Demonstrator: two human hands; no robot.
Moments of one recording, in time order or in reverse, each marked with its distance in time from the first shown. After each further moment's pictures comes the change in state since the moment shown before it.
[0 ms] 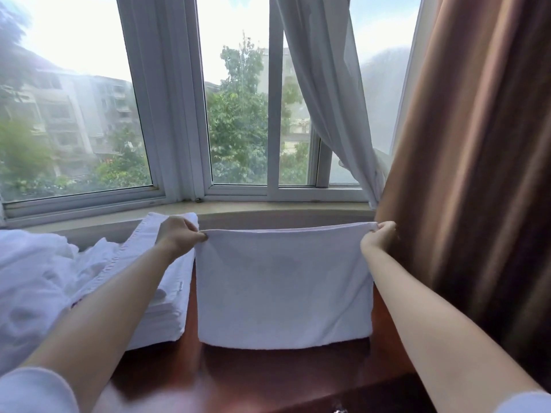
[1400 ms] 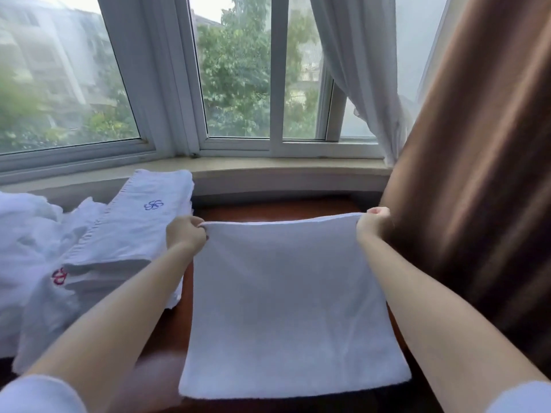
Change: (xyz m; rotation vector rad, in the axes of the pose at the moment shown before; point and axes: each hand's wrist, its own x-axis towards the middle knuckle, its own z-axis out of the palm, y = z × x) left_hand 0.004 -0.054 0.093 -0.019 0.042 -0.229; right_hand -0.005 0.045 0.062 0.088 -0.094 0.141
